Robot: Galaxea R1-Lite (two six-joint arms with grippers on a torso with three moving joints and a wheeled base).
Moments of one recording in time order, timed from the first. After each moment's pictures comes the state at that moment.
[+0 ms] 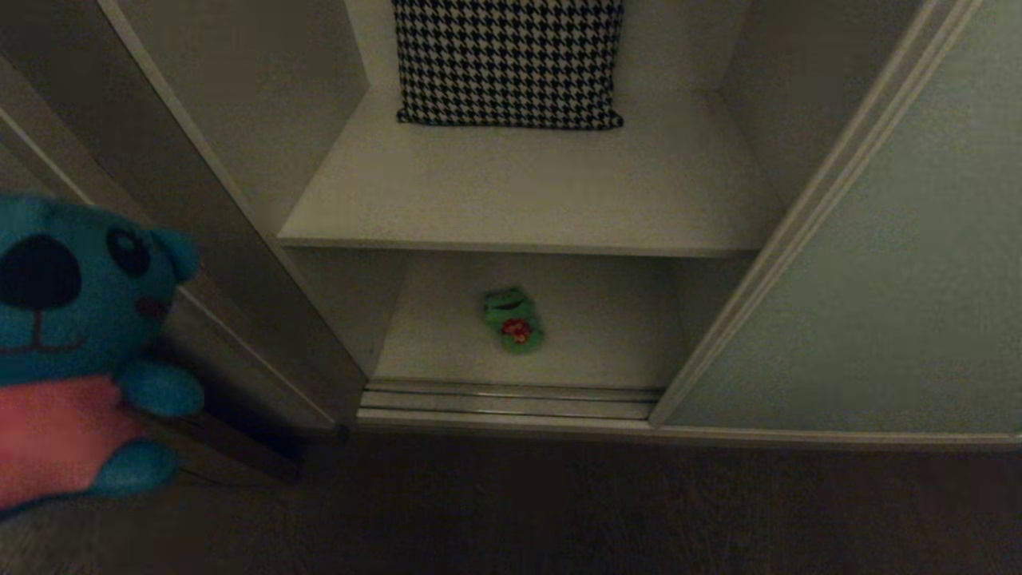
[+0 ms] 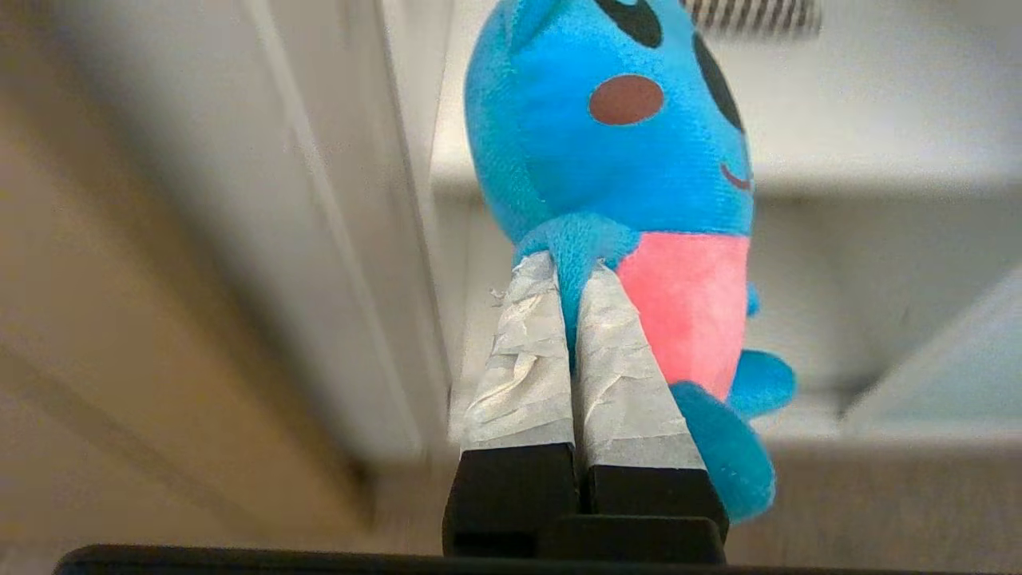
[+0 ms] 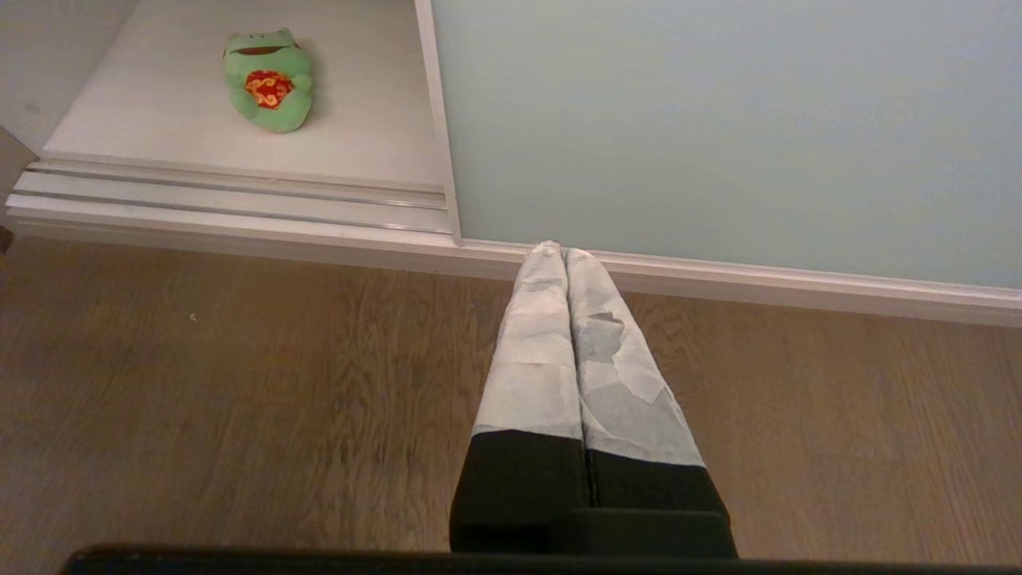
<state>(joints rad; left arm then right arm) -0.01 0.43 -0.56 -0.11 -0.09 0.01 0.00 0.00 0.00 0.00 0.00 0.00</state>
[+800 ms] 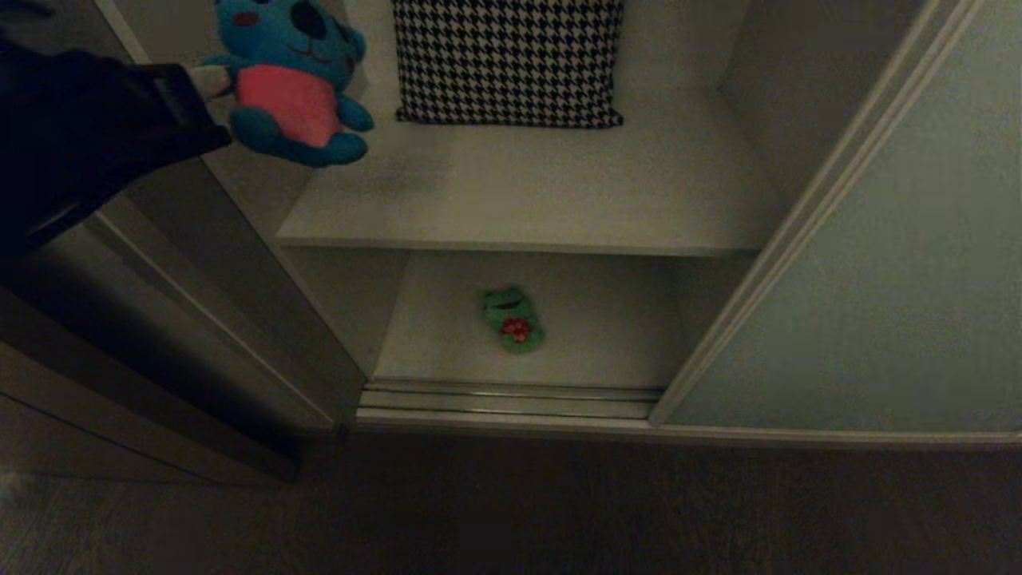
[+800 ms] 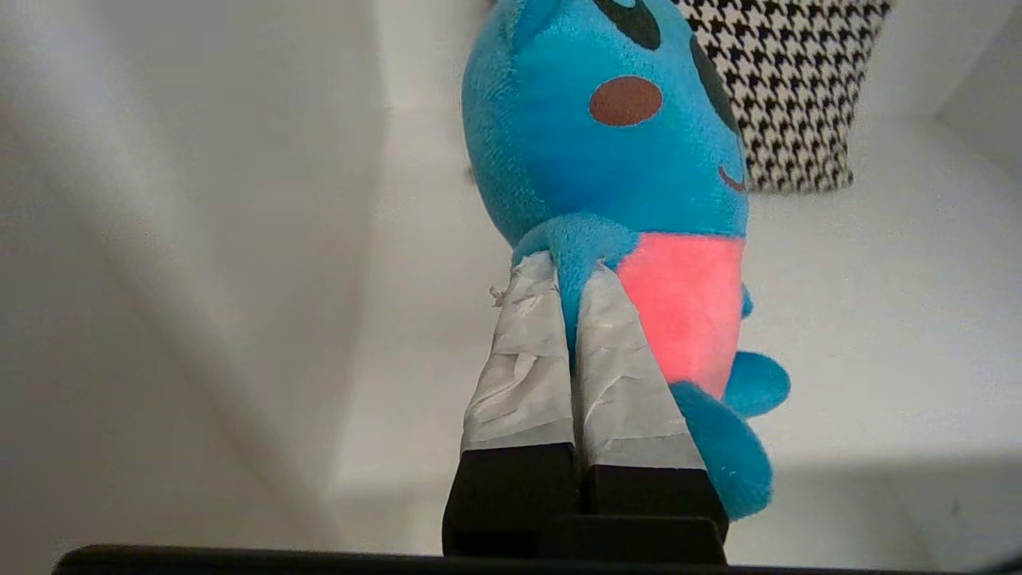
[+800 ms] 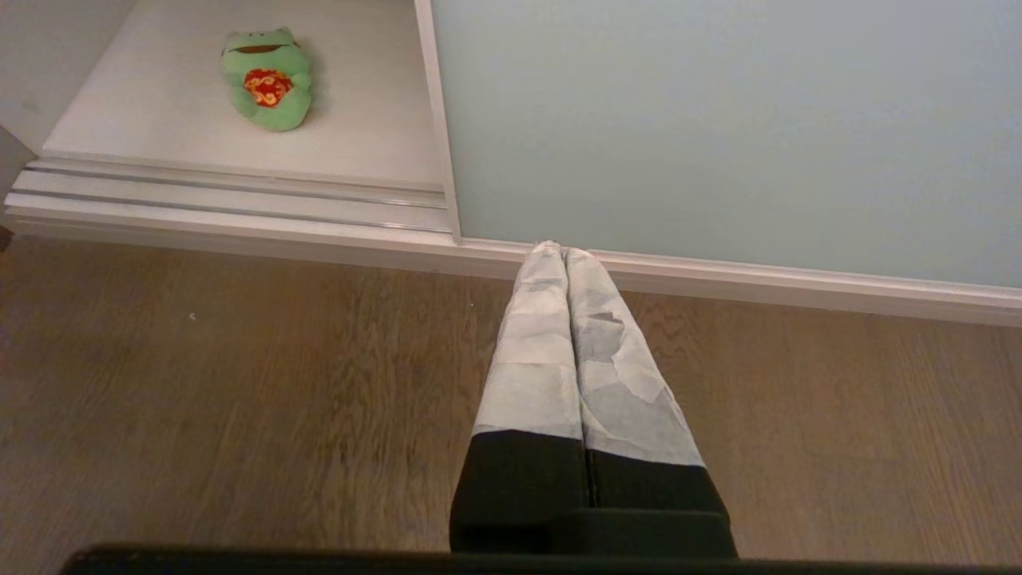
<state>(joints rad) -0.07 1.50 -1.15 -0.68 -0.11 -0.02 0.00 0.00 0.00 0.00 0.00 0.00</state>
